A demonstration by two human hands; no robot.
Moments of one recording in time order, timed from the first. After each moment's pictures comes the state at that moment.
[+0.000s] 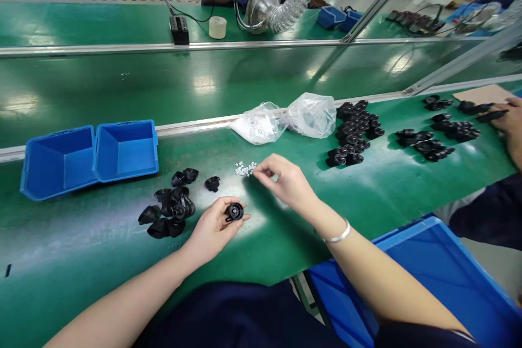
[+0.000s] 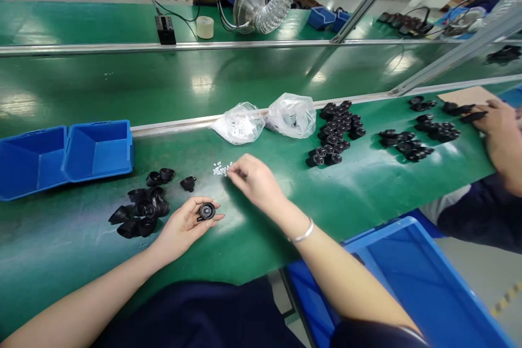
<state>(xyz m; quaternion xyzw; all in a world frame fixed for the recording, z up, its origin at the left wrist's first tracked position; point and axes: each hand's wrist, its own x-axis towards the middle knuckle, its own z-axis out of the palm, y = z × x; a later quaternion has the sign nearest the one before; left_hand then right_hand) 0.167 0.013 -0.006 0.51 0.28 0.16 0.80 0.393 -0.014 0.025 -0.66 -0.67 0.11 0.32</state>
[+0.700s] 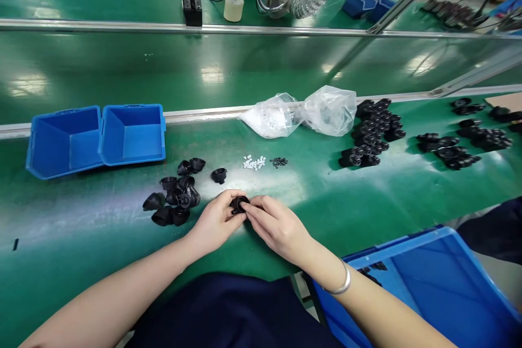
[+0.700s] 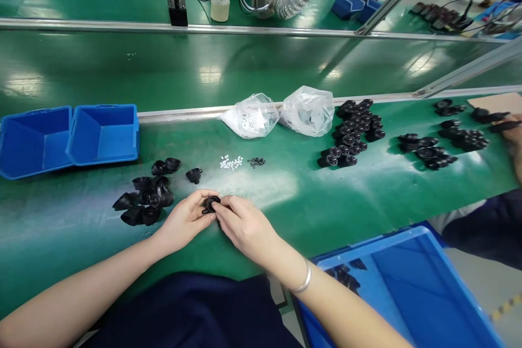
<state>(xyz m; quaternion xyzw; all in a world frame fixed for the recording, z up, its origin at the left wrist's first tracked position) 0.166 0.017 -0.006 0.56 0.32 0.14 0.75 0.334 -0.075 0.006 -0.56 -0.77 0.09 0.29</state>
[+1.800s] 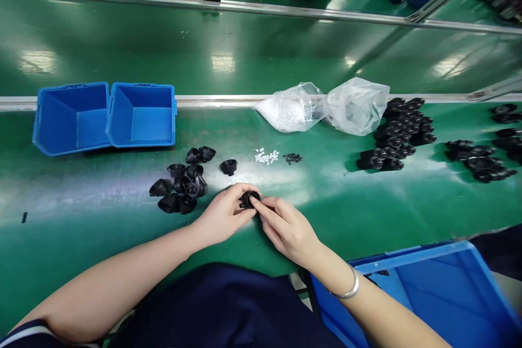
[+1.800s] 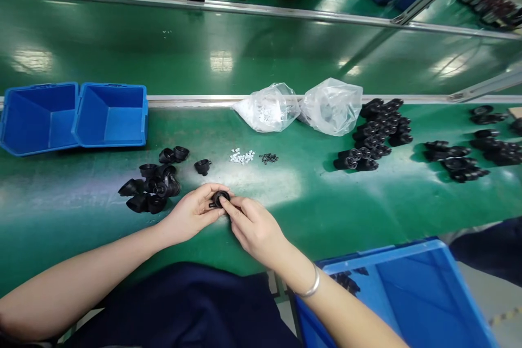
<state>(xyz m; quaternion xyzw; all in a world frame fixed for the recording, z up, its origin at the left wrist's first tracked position) 0.166 0.017 -0.010 0.58 0.29 0.16 0.74 0.339 -0.087 -0.008 -0.55 -0.78 0.12 0.27</state>
